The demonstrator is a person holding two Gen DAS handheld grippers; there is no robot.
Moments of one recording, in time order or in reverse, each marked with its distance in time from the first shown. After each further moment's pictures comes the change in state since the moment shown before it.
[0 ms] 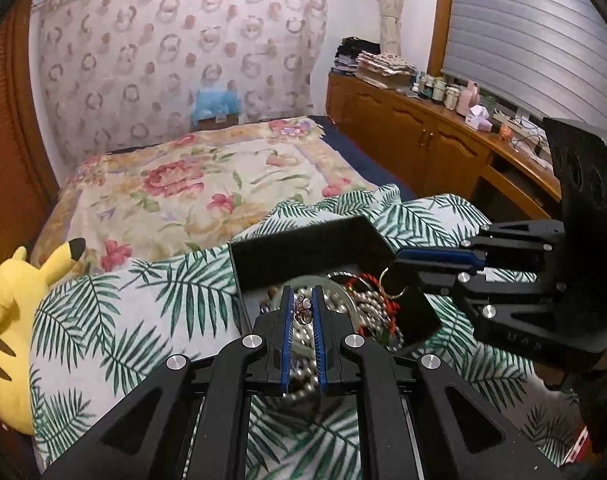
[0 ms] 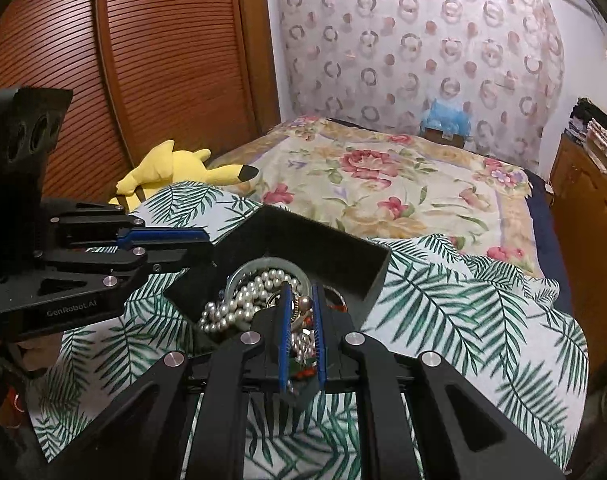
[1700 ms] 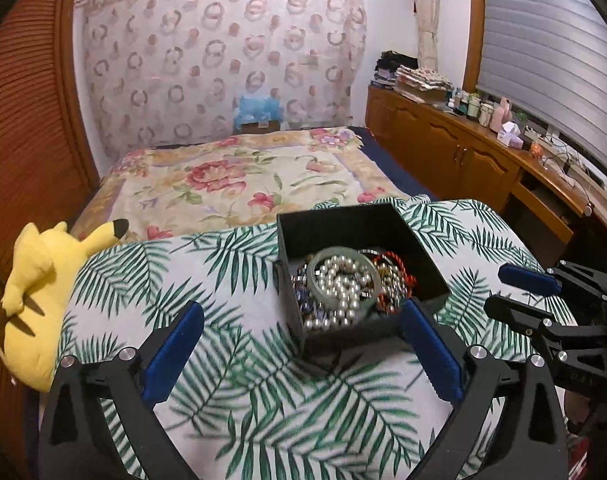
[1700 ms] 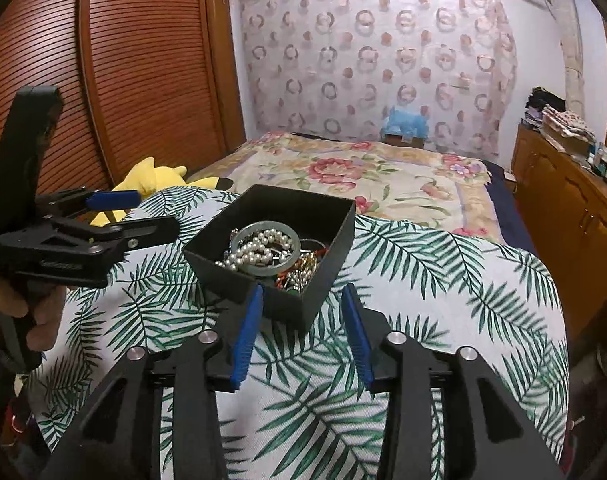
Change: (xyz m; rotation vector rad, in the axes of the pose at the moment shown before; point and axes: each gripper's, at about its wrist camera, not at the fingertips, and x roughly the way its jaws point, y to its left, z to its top) left arm -0.050 -0.003 -0.041 -0.075 -0.044 0.136; right arm -0.069 0.023 -0.066 0.099 -0.079 -0.135
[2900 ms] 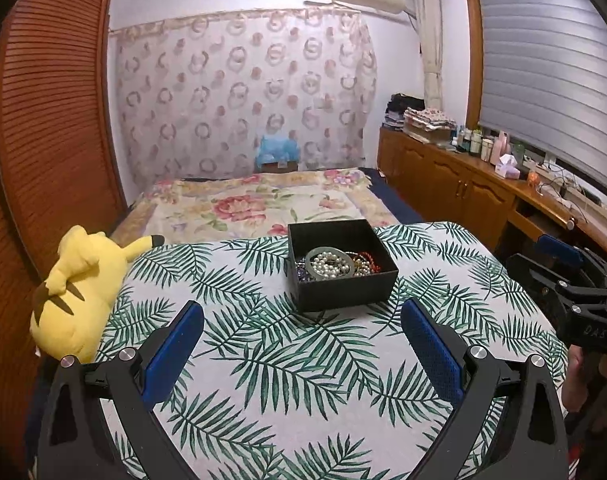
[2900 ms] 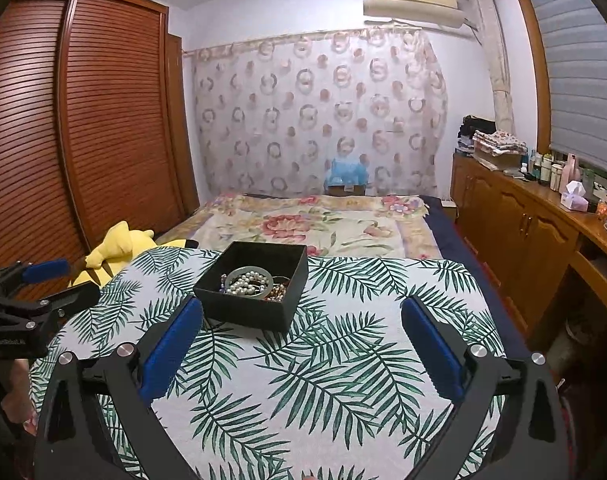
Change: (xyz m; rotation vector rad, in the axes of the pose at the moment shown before) left arm -0.117 -0.026 -0.048 -0.027 -0.163 0.070; right arm -0.113 0.021 -0.024 0.106 -0.221 -0.180
